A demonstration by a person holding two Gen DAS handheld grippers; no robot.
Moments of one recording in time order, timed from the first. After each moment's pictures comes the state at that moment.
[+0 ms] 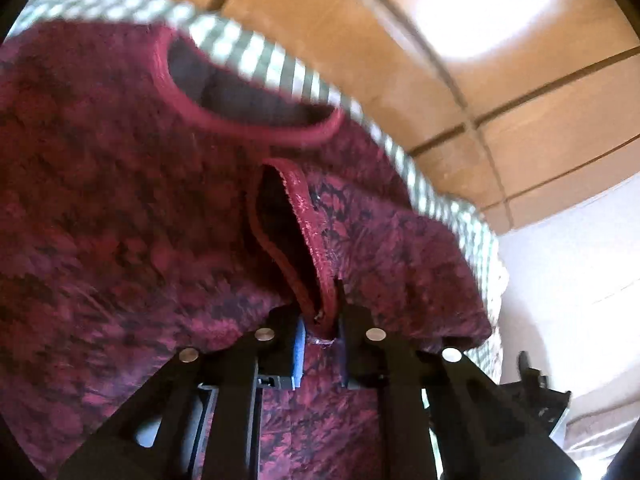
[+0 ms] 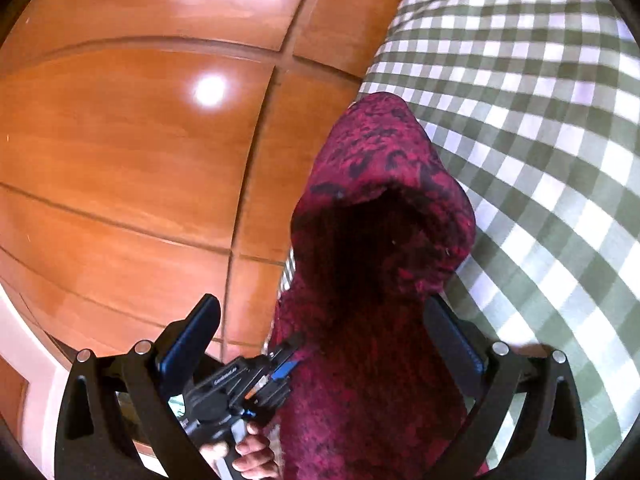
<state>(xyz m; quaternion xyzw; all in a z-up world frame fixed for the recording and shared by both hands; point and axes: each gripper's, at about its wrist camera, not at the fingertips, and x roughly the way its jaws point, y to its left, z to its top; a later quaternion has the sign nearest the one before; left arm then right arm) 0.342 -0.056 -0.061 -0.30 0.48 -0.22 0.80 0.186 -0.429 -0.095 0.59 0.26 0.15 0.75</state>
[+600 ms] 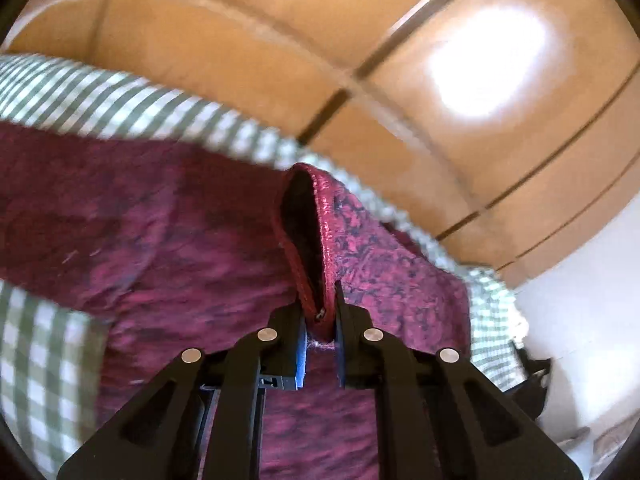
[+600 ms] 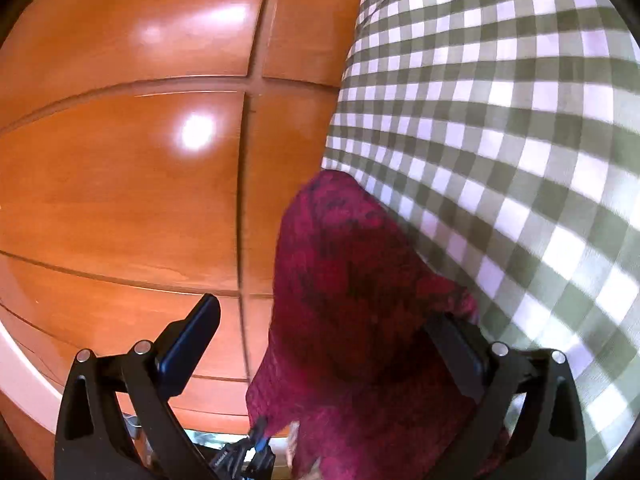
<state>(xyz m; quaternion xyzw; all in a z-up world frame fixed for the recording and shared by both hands) 0.301 0.070 -0.027 -0.28 0.41 -0.13 0.86 0.209 -0.426 -0.106 0.62 0.26 0.11 0.73</state>
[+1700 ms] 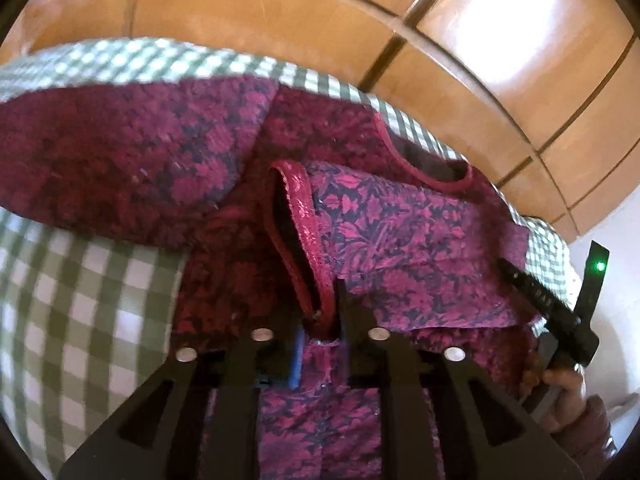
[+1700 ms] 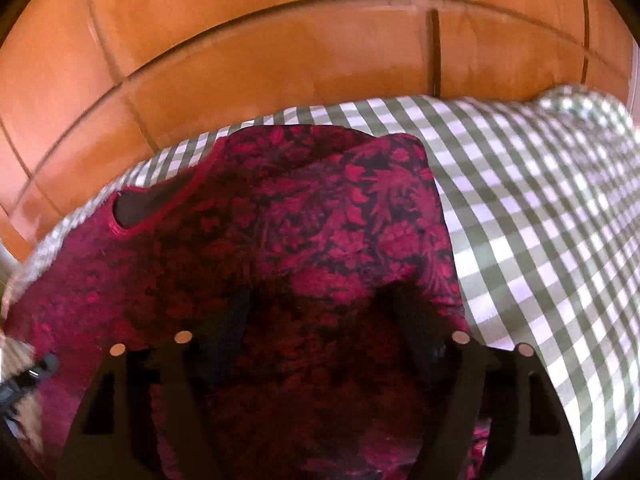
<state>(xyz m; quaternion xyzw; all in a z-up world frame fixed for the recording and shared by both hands) 0.263 0.080 -0.060 -0.21 0.43 -0.08 0.88 0.293 -0.282 -0.083 0.09 0.40 0.00 0.91</state>
